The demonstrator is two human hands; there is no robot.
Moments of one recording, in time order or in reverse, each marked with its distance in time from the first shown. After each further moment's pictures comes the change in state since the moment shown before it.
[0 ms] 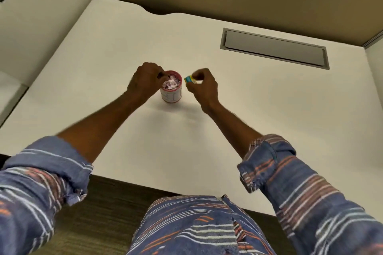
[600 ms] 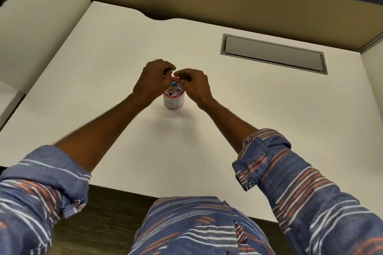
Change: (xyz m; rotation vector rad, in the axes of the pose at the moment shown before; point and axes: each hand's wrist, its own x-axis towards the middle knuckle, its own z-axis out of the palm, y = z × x) left_hand 0.015 0.014 -0.008 -0.199 0.118 0.079; right_hand 0.025 -0.031 0.027 -0.206 -0.197 -0.089
